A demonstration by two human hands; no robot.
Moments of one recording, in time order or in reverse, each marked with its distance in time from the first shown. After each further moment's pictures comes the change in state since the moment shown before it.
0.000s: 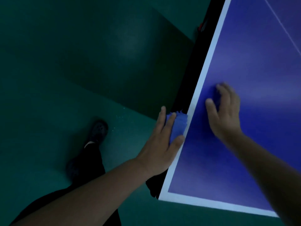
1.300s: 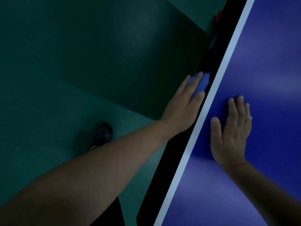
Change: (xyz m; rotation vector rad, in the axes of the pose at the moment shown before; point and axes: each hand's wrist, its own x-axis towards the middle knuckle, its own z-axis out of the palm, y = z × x) left_hand 0.210 0.049 -0.033 -0.082 0.142 -0.051; right_hand 0.051 0.003 0.007 -0.004 -0.063 0.132
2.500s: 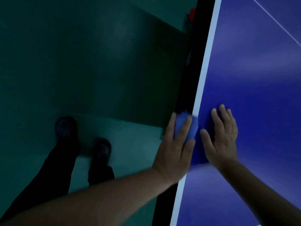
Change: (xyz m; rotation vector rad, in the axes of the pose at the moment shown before) left_hand -0.069 0.009 0.000 0.111 -0.108 0.075; right_hand 0.005 0.005 -0.005 -0.050 0.014 -0.021
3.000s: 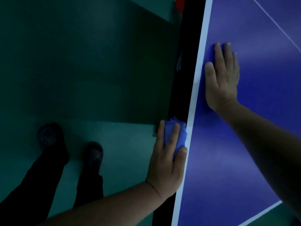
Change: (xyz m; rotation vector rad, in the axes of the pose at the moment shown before) left_hand 0.013 -0.006 -0.001 -0.111 0.001 -0.047; right_hand 0.180 -0.014 -0.015 0.004 0.005 0.179
